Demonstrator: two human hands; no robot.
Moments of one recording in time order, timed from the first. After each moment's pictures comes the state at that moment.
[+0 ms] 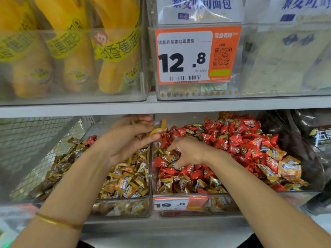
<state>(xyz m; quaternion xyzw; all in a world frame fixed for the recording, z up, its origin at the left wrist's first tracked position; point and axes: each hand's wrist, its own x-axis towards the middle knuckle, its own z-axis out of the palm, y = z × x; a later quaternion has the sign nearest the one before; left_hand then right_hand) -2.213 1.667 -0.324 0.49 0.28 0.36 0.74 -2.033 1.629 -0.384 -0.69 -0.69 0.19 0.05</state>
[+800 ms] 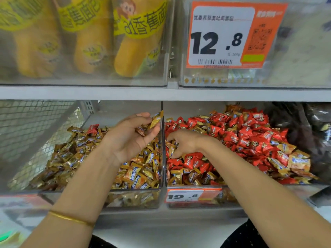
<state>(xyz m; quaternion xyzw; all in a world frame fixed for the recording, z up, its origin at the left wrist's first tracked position) -2.229 1.679 -0.345 0.33 0.29 0.38 0.81 -2.051 1.664 -0.395 -0.71 -0.67 0.21 0.01</state>
